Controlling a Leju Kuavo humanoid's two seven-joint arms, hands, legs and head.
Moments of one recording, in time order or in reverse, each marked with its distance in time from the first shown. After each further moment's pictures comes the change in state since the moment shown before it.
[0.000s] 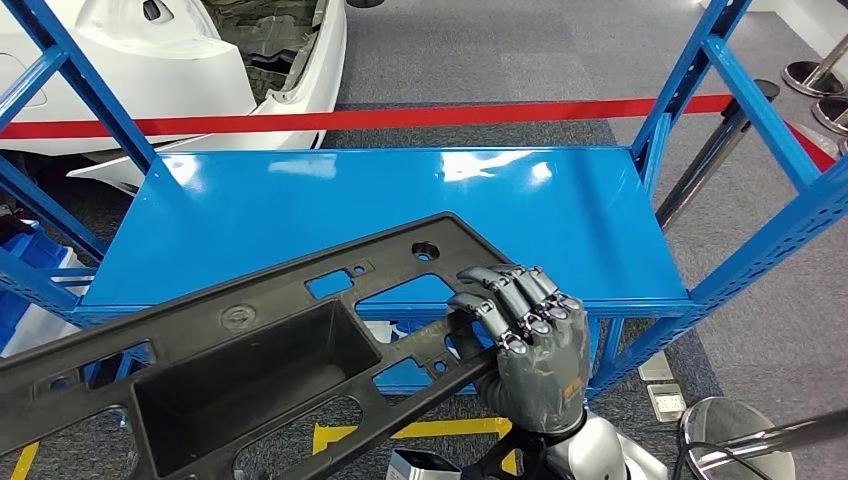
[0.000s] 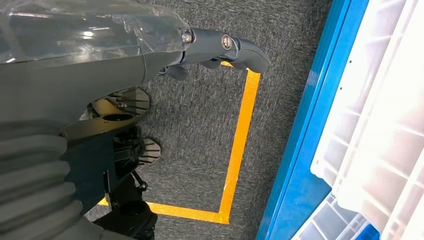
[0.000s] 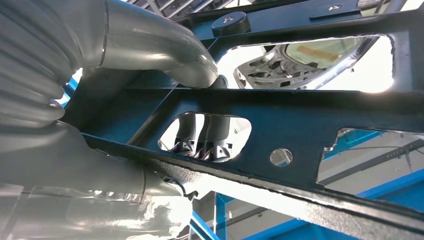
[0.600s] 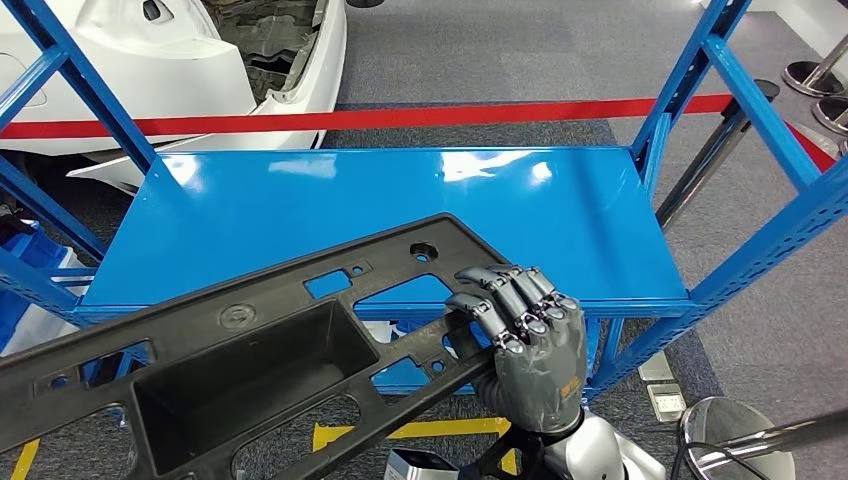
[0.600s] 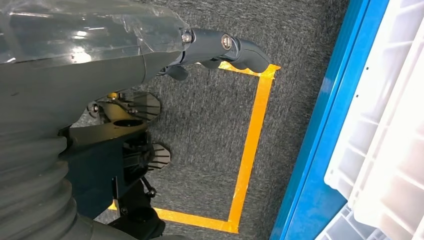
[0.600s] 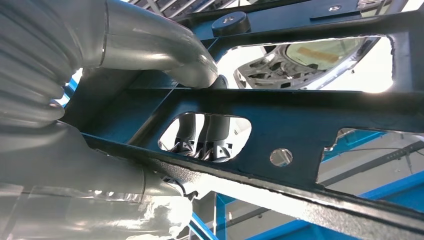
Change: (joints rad) left arm 0.000 -0.001 0.000 0.000 0.000 0.042 0.044; right arm 0.001 0.006 0.000 0.008 -0.017 -0.004 -0.004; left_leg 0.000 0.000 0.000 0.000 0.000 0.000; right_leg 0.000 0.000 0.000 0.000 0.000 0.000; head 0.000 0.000
